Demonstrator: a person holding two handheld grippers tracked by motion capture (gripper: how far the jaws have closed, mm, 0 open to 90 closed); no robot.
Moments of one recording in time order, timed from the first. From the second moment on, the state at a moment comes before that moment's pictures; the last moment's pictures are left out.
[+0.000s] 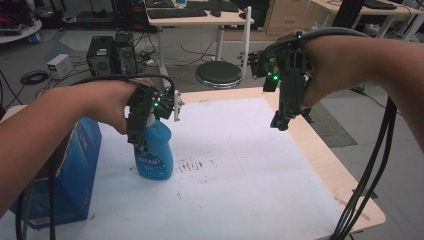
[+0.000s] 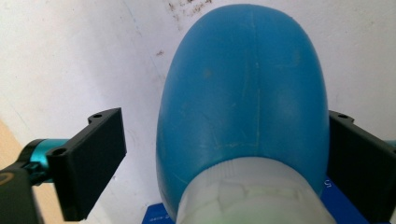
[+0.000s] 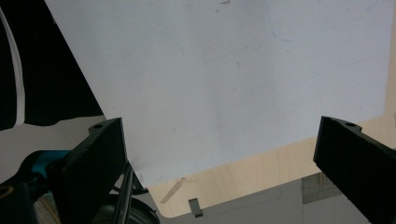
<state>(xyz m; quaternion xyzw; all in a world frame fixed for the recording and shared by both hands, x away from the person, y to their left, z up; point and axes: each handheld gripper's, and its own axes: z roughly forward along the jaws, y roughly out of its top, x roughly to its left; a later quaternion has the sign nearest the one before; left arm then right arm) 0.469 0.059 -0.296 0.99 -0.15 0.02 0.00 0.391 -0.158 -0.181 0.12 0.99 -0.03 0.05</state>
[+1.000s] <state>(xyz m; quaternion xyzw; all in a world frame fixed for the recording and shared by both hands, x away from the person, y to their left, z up) 0.467 0.059 -0.296 0.99 -0.15 0.01 0.00 0.394 -0.157 -0.182 0.12 0.99 -0.03 0.05</state>
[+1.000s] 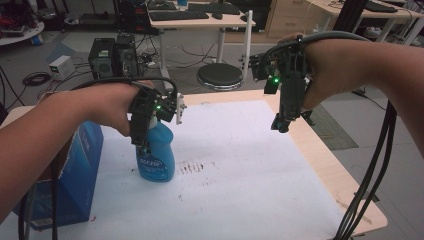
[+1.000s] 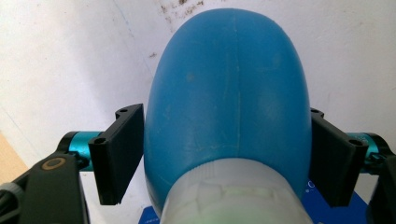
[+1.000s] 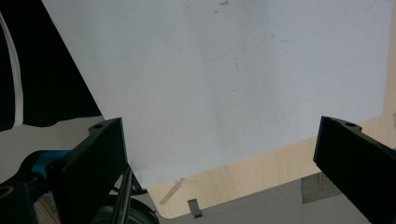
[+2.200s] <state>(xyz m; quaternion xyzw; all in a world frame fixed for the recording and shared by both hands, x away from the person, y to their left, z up) 0.464 0.054 -0.297 0.99 -0.15 0.01 -0.01 0.391 -0.160 -0.181 0.13 0.99 -0.03 0.06</state>
